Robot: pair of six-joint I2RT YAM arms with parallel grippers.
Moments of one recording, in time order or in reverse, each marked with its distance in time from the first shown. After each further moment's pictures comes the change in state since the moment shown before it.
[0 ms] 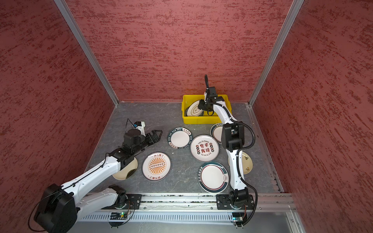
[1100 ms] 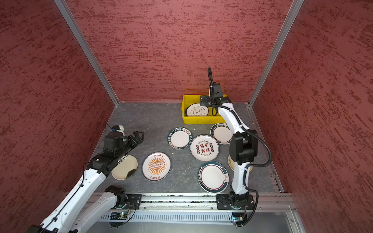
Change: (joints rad) left arm 0.249 -0.325 0.068 -0.516 -0.060 -0.016; right arm 0.024 -0.462 -0.402 0.173 0.226 -0.094
